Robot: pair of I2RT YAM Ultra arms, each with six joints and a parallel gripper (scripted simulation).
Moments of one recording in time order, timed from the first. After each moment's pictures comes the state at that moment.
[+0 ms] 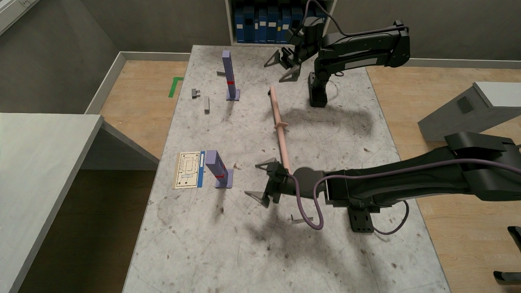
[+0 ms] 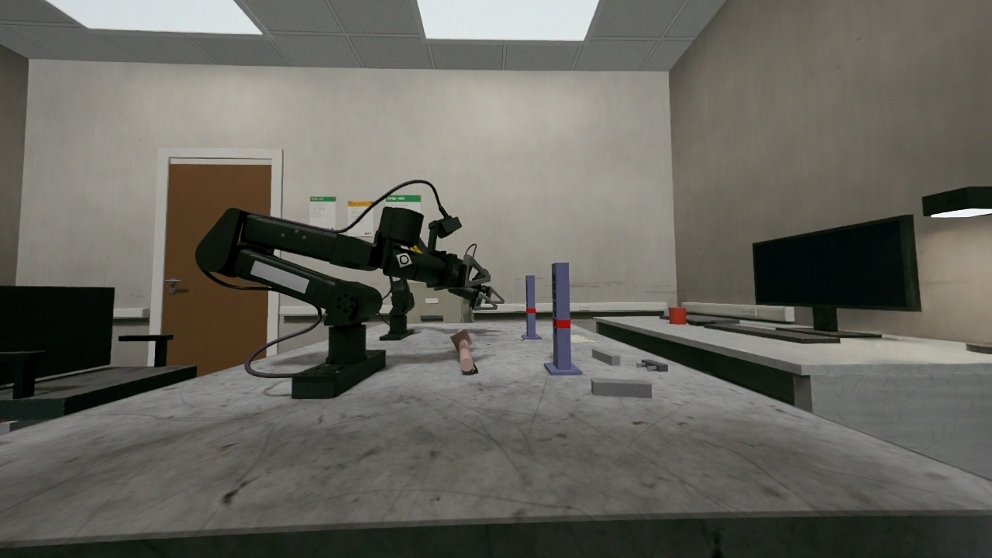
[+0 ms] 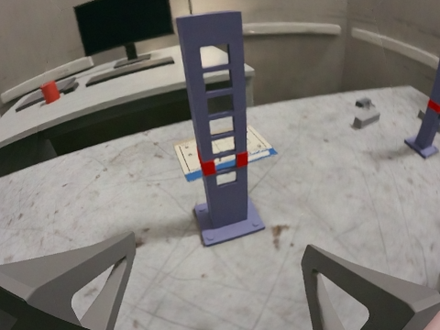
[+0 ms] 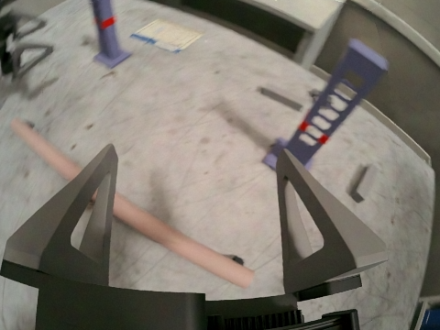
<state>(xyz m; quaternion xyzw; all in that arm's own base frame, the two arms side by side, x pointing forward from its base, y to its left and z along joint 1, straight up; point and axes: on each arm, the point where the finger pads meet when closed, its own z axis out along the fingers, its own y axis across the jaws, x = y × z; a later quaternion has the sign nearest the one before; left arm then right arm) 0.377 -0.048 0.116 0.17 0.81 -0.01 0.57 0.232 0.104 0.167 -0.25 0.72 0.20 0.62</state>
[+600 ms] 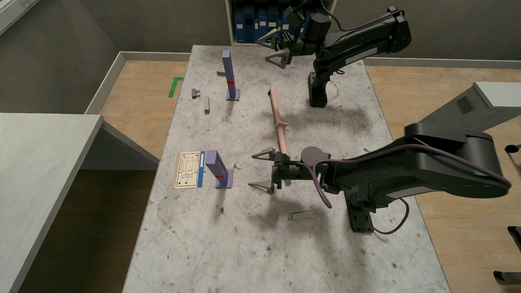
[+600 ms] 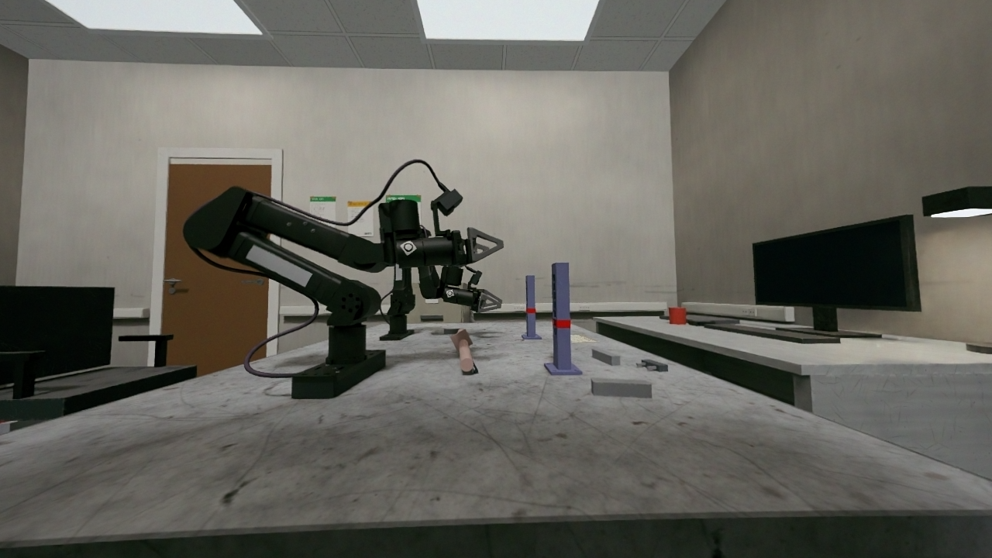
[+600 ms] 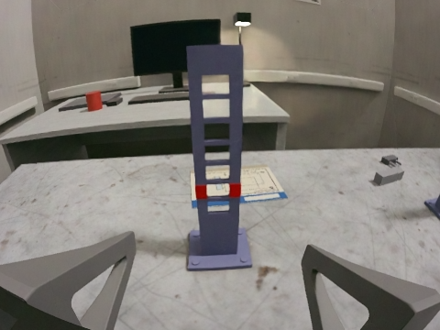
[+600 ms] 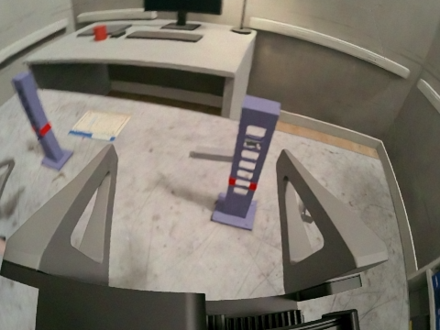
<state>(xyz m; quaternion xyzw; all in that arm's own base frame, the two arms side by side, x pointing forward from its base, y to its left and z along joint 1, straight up) 0.378 -0.076 0.119 0.06 0.77 0.02 0.64 0.273 0.074 0.233 -0.11 0.66 0.13 0.73</state>
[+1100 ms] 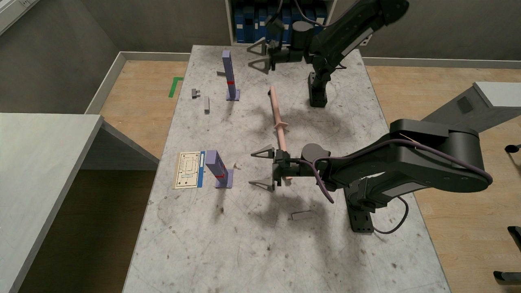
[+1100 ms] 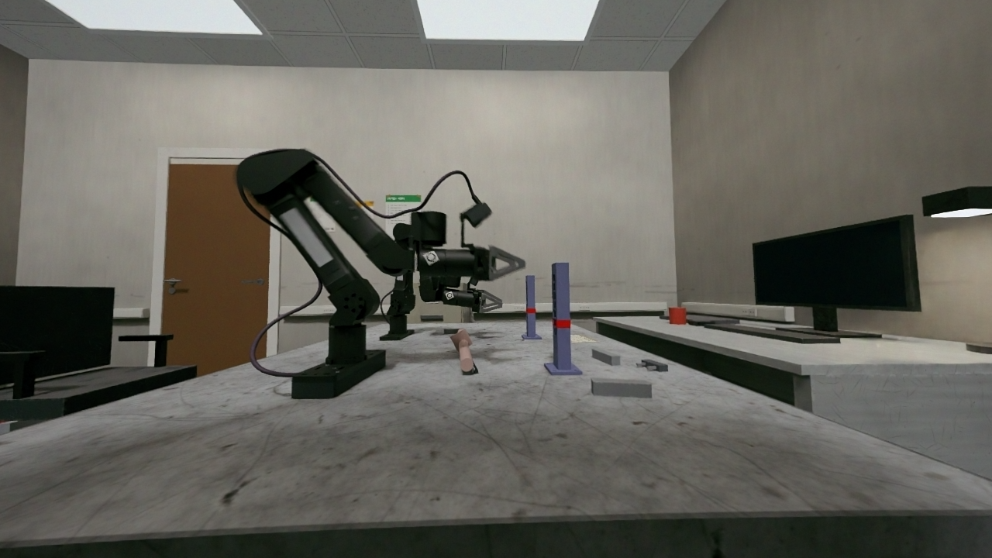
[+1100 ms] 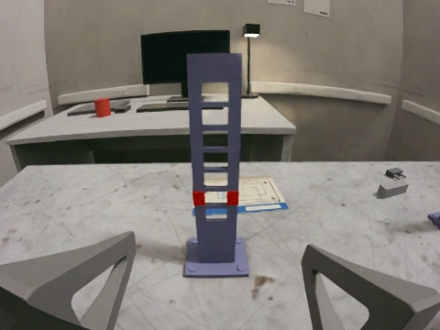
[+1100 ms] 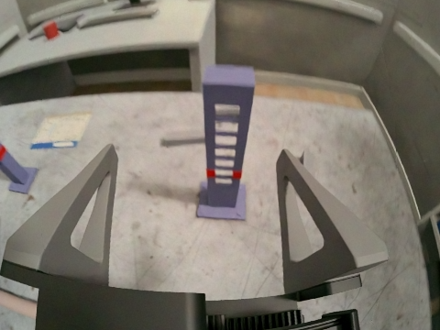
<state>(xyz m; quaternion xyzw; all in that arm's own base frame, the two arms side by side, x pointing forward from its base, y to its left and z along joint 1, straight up) 0.379 -0.082 0.120 0.04 0.75 0.03 0.66 0.325 0.063 0.191 -0.02 0.72 0.09 0.69</state>
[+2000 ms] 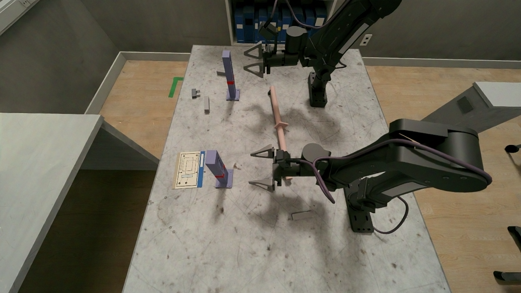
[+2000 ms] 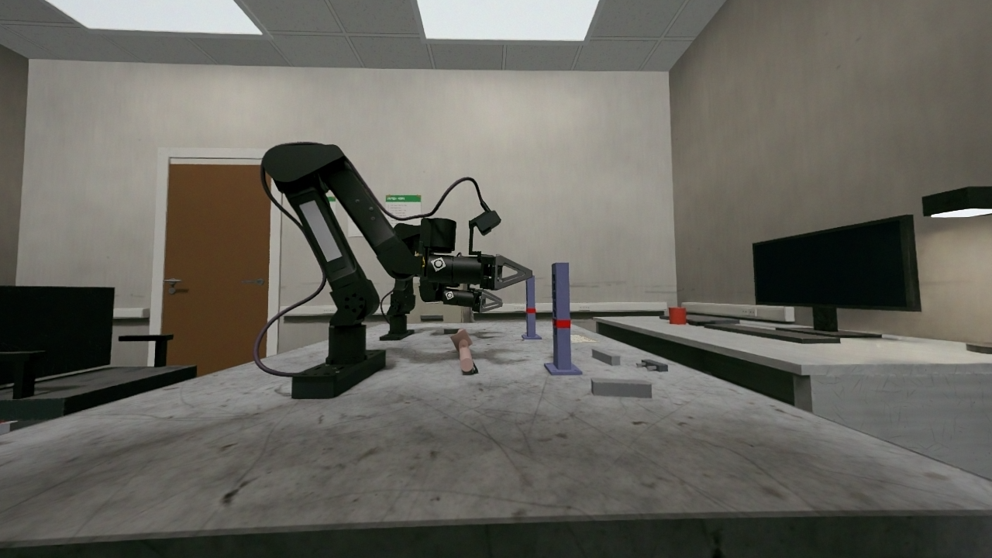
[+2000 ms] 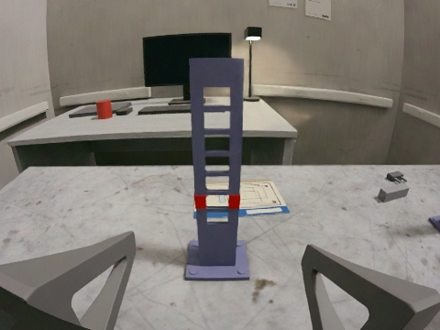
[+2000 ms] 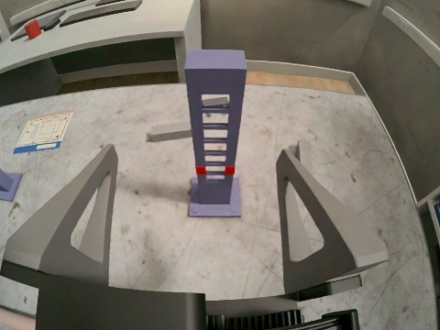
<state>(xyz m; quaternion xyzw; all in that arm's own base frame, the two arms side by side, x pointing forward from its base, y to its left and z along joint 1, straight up) 0.380 -0.081 0.122 0.04 0.75 0.03 0.66 0.339 0.059 0.175 0.00 0.73 0.06 0.68</state>
